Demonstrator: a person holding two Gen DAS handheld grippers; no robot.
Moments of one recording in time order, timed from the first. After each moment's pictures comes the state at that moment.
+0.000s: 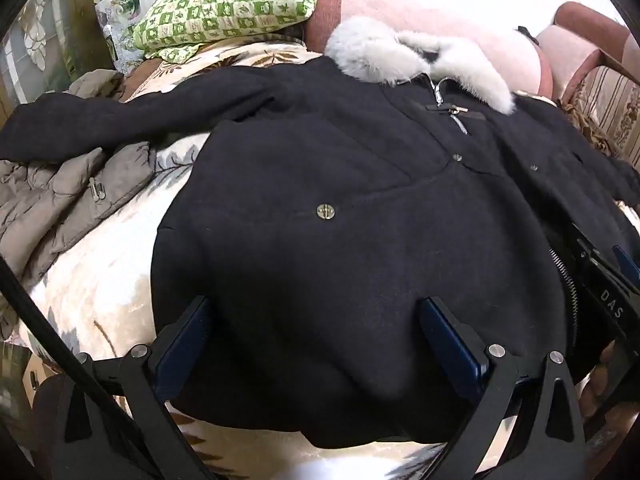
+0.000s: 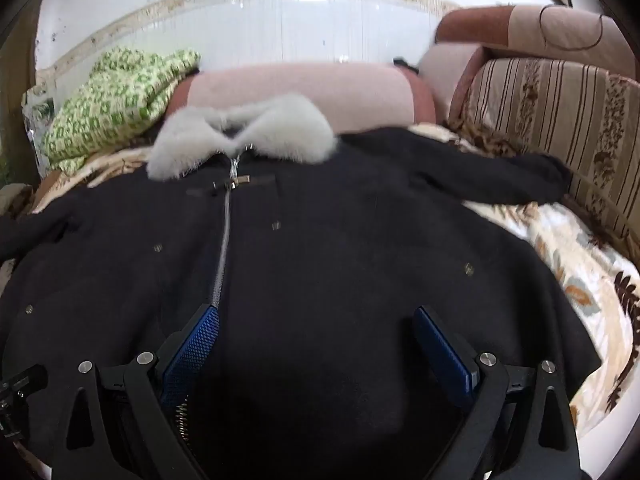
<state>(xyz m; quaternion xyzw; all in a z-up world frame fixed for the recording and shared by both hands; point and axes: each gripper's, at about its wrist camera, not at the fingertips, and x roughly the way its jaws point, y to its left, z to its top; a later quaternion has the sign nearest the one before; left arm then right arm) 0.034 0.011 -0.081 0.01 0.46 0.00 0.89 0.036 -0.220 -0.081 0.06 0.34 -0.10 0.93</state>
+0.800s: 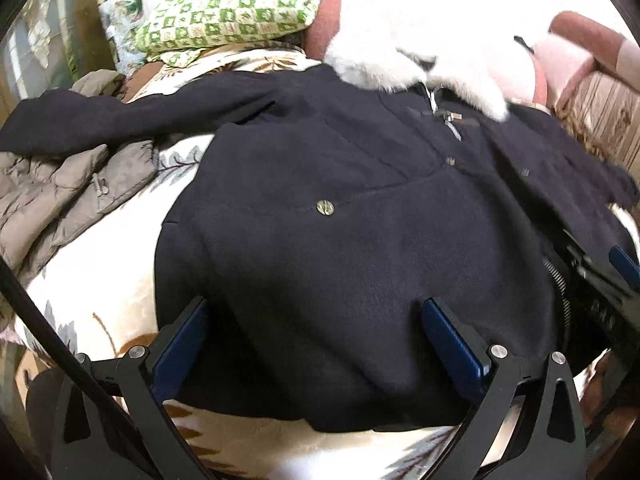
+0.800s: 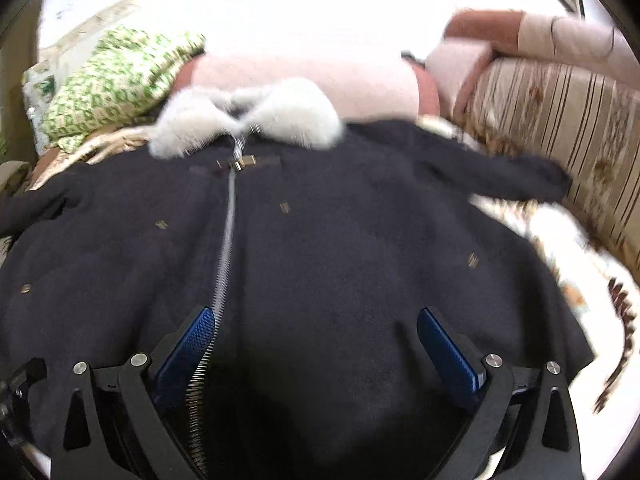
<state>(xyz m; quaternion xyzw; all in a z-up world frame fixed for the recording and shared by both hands) 0.020 0.015 -0.073 -0.01 0.44 0.00 0.90 0.025 -0.200 -0.070 0.02 0.34 -0.11 0.93</state>
